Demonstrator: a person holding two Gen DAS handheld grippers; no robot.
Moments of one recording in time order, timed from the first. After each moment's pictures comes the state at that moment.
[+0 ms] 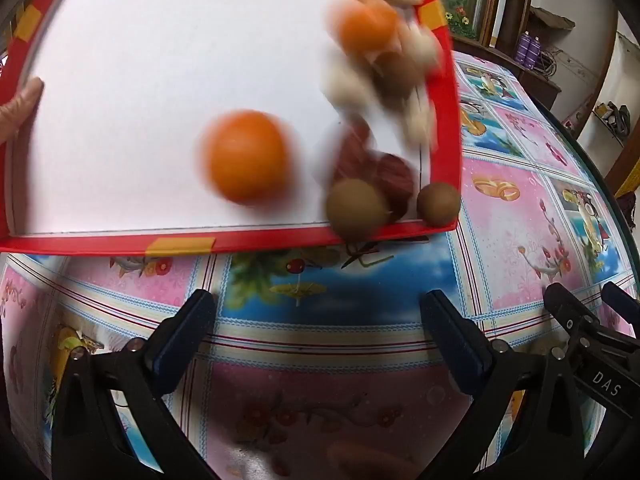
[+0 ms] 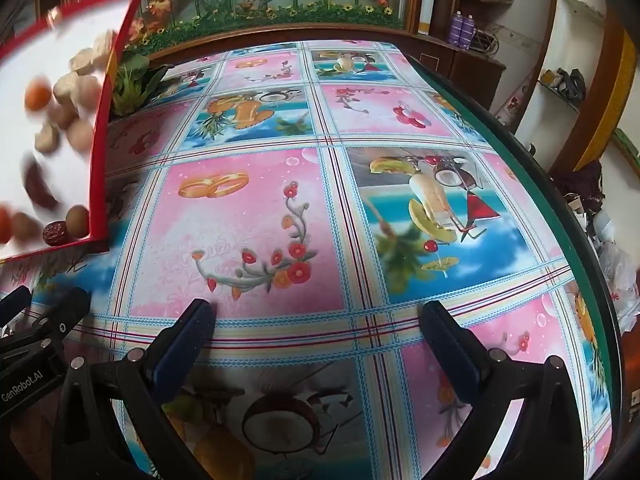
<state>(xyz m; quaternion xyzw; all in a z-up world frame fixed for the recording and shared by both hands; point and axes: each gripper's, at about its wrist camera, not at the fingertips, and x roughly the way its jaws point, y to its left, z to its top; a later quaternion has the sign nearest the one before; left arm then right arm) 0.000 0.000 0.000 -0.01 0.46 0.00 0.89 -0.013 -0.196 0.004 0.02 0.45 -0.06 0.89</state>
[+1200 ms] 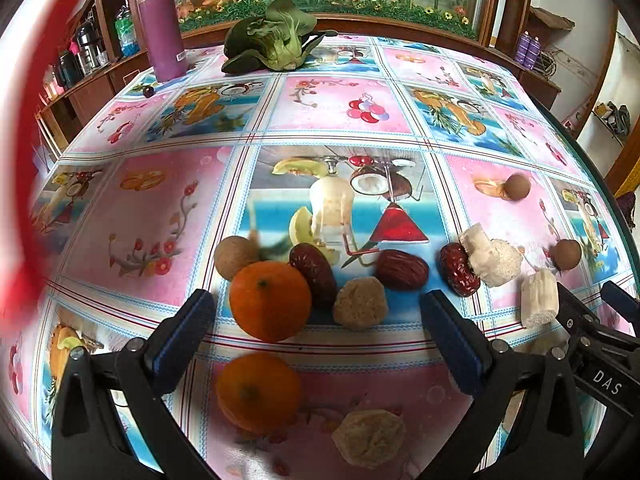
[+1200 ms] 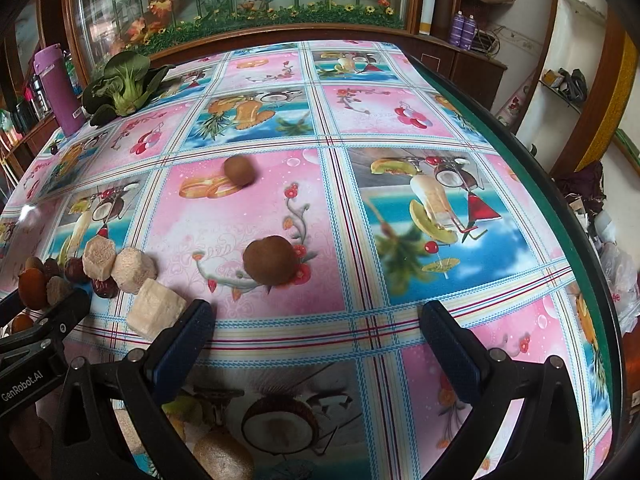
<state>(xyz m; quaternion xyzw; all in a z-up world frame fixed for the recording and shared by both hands) 0.002 -0.002 0.003 -0.01 0.46 0.00 0.89 -0.013 -0.197 0.004 0.02 0.45 -0.06 0.89</state>
